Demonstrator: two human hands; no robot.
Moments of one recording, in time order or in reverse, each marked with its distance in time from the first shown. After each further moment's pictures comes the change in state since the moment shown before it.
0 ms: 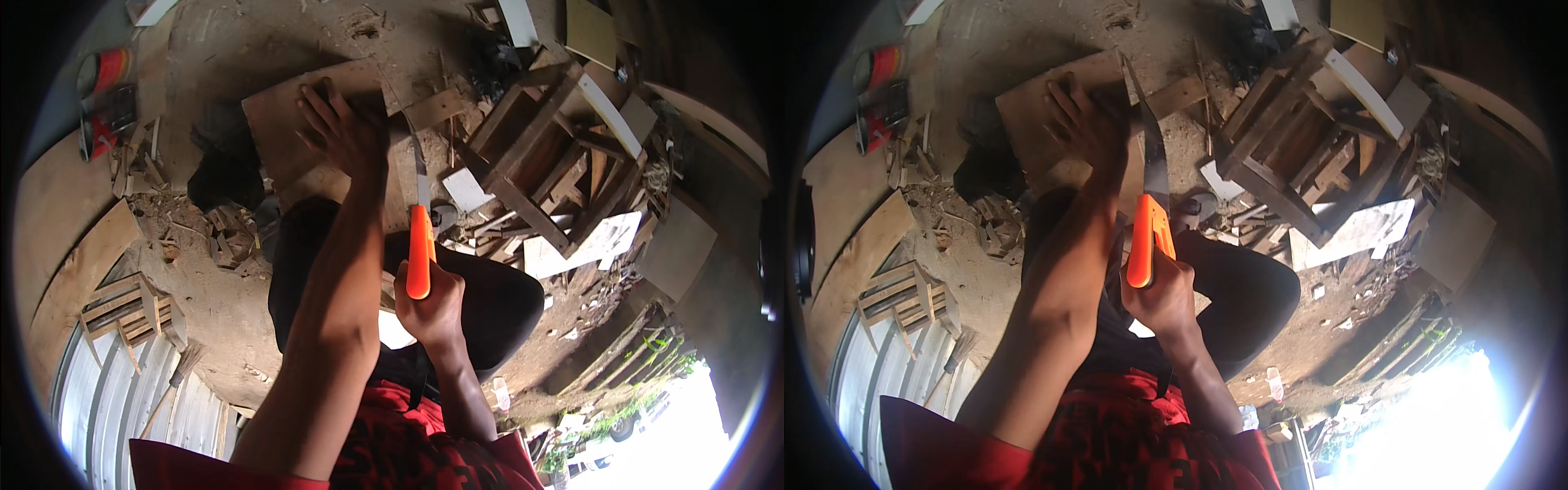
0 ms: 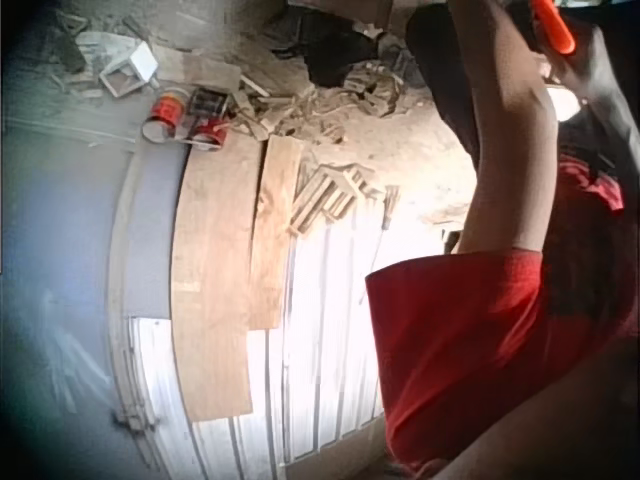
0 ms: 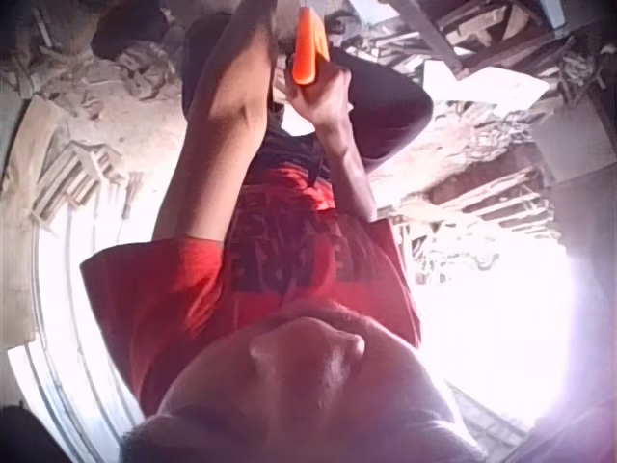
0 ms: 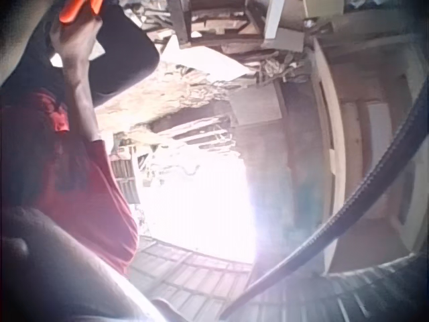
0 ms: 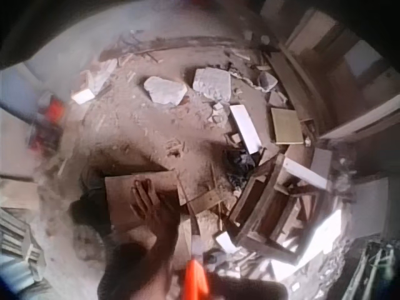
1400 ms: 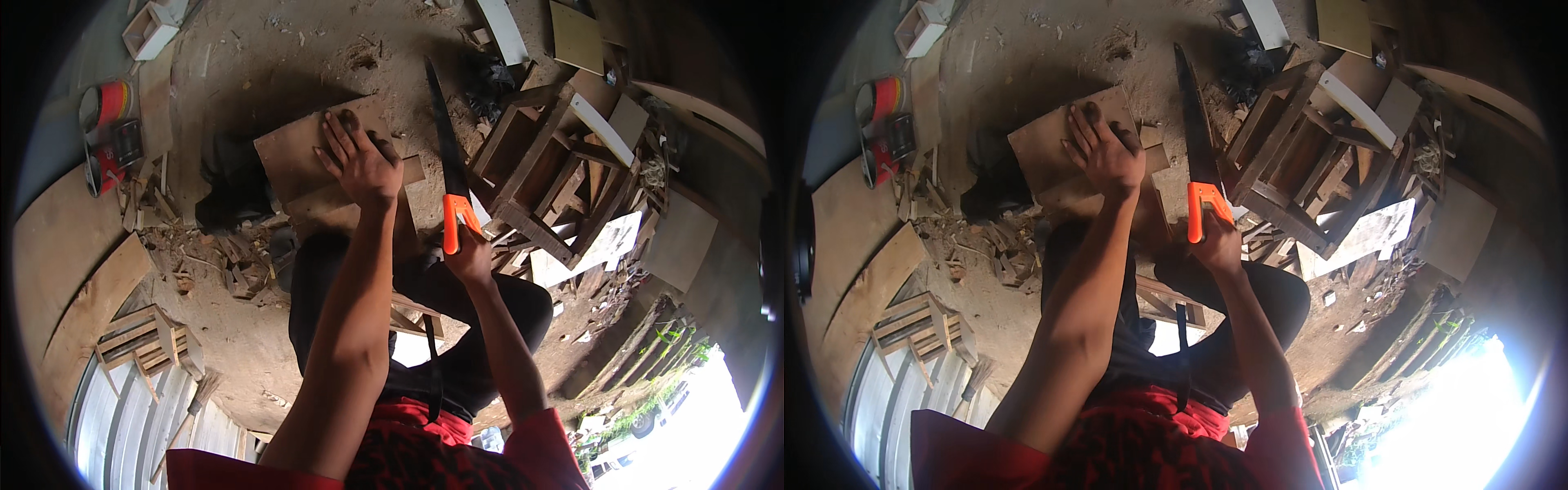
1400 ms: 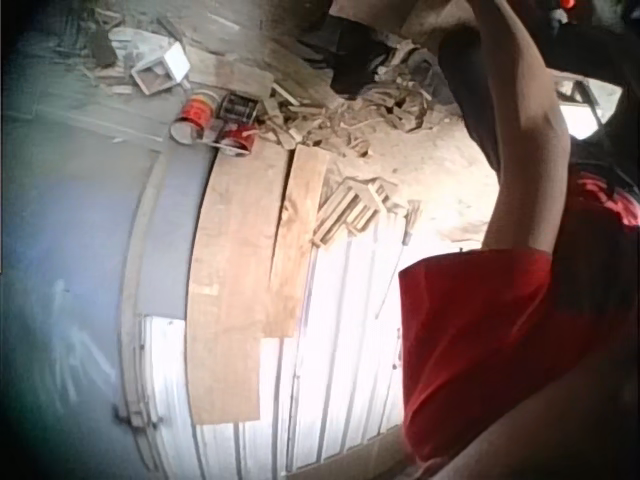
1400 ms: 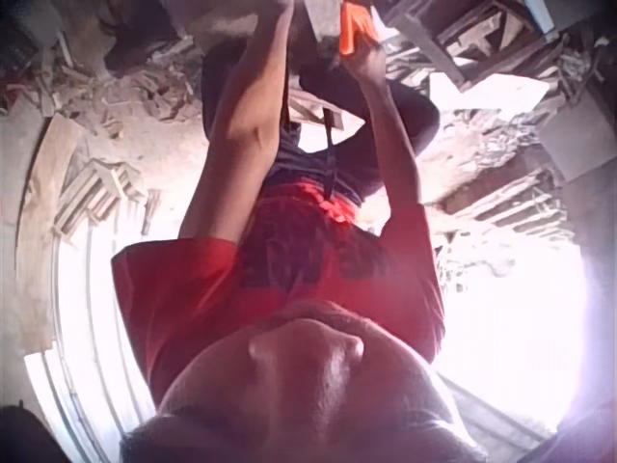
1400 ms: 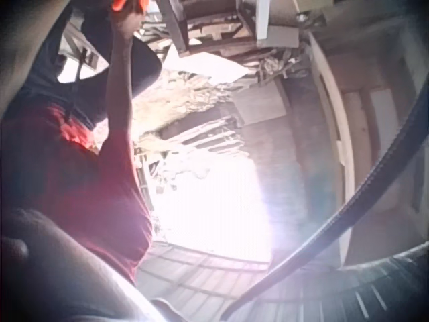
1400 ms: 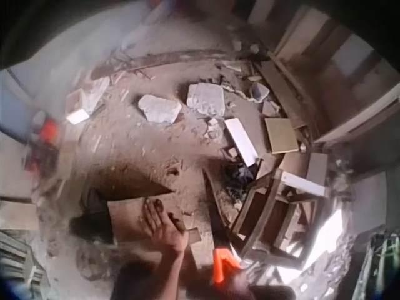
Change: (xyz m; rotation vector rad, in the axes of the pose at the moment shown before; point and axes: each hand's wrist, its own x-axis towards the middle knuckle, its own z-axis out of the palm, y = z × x) left_hand 0.022 -0.003 -0.007 -0.037 0.034 0.197; right_hand 0.074 0.146 -0.004 -0.533 -0.020 -0.229
